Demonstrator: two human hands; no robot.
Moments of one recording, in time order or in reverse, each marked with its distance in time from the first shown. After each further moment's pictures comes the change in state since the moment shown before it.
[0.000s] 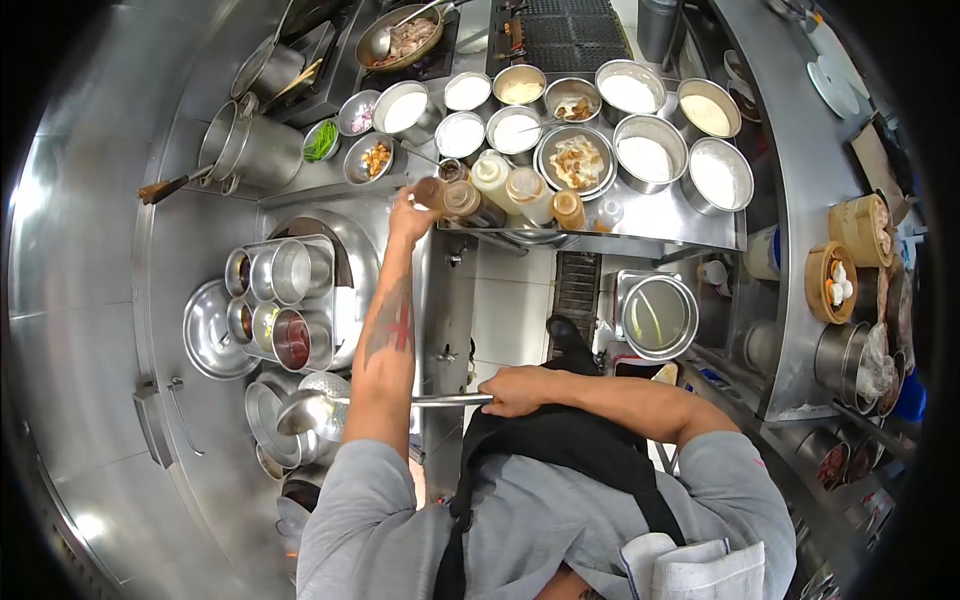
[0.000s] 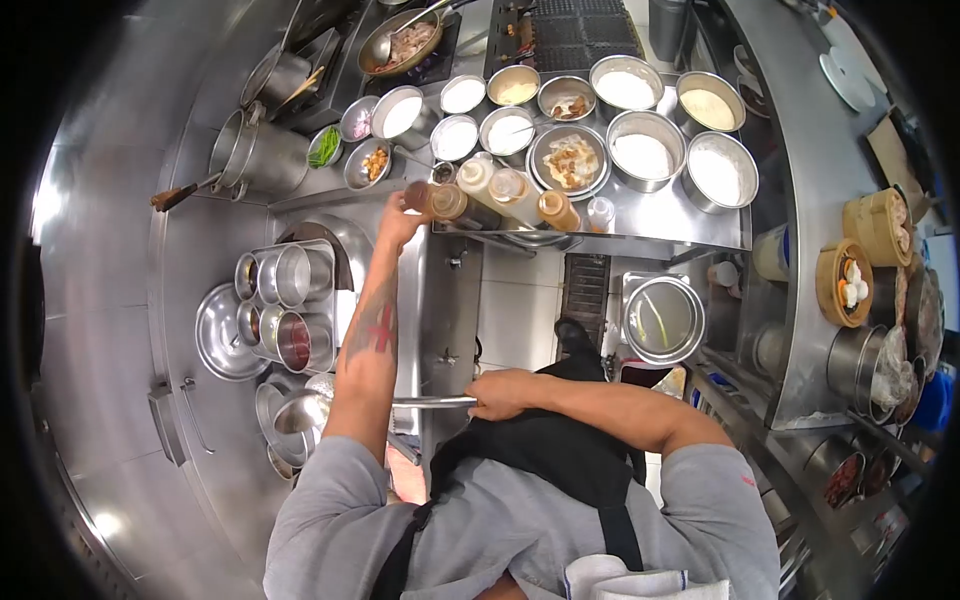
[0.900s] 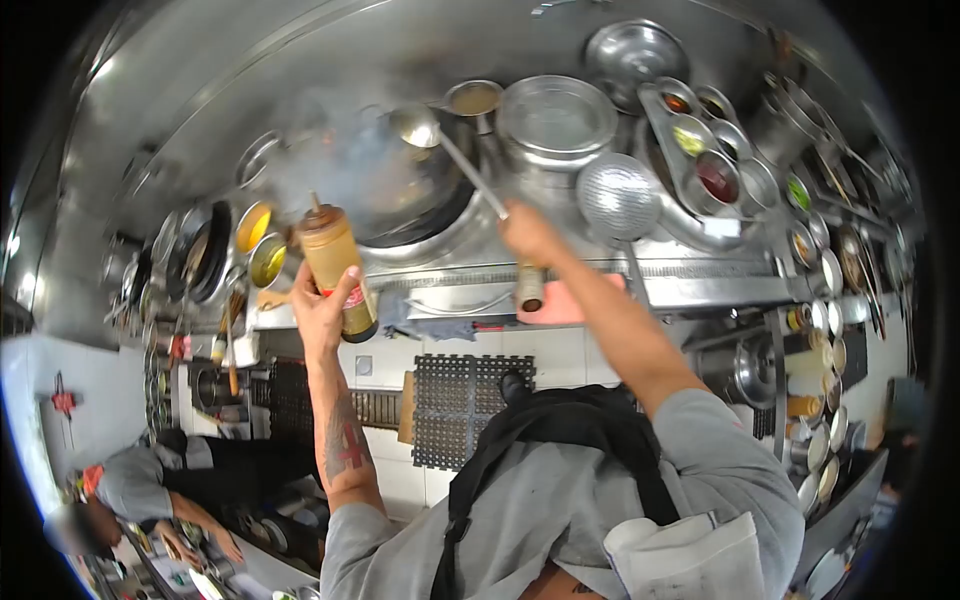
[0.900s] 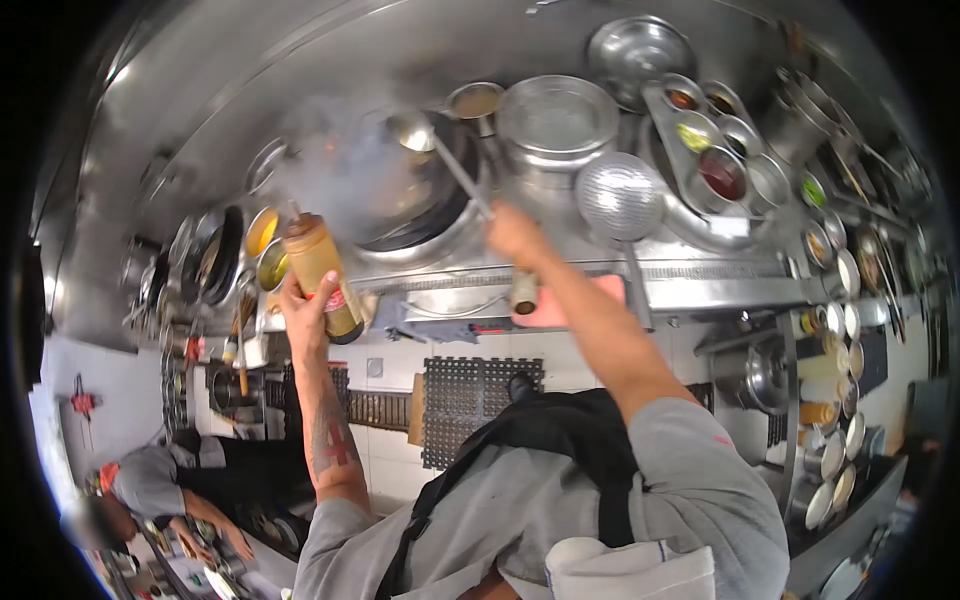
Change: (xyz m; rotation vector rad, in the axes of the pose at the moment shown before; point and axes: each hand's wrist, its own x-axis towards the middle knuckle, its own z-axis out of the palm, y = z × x) left_hand -0.973 -0.180 -0.258 -0.170 1.610 -0.030; right_hand 0.364 -0.287 0.434 -0.174 -0.242 -0.311
